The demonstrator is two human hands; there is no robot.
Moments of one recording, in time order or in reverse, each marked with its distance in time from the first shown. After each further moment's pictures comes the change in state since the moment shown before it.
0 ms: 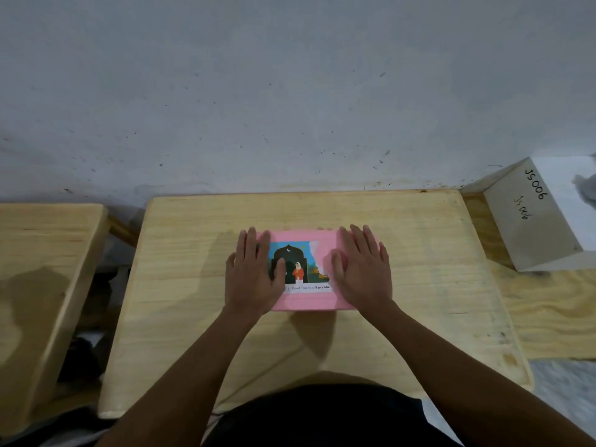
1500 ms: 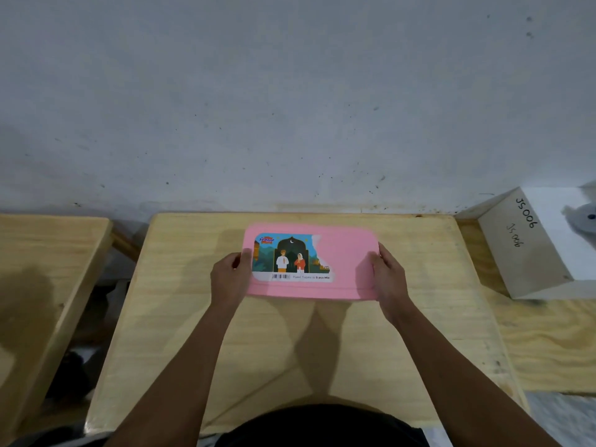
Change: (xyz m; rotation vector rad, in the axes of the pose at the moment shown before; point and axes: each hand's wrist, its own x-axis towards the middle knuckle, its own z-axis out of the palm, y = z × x) left_hand 0.037 -0.019 -0.004 -0.789 0.005 -0.561; right_hand 0.030 0.039 -0.014 1.219 -0.062 0.565
